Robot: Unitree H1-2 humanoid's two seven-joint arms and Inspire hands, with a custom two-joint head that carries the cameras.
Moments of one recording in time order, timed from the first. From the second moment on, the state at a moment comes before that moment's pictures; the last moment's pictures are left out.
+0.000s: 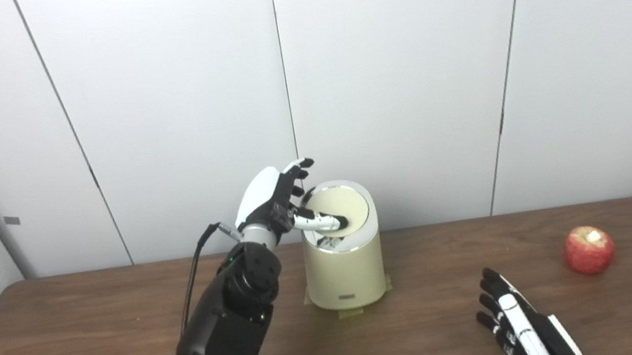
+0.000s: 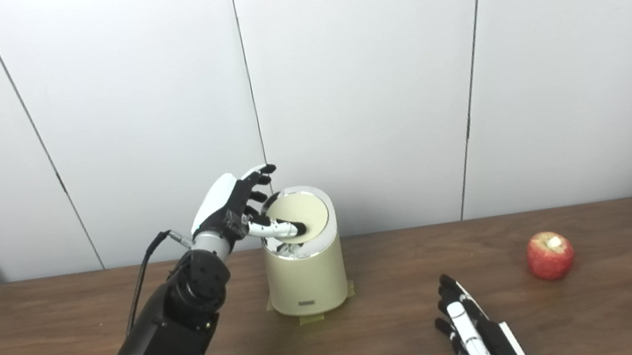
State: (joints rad) left arm -0.83 0.17 -0.34 0.44 0.51 0.30 -0.01; right arm -0.04 0.02 -0.07 -0.15 0.16 0.26 -0.01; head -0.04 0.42
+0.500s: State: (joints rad) left arm -0.86 0.21 -0.44 0.42 0.68 0.29 -0.05; right arm -0.04 0.02 -0.07 -0.15 0.16 0.26 -0.01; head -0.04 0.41
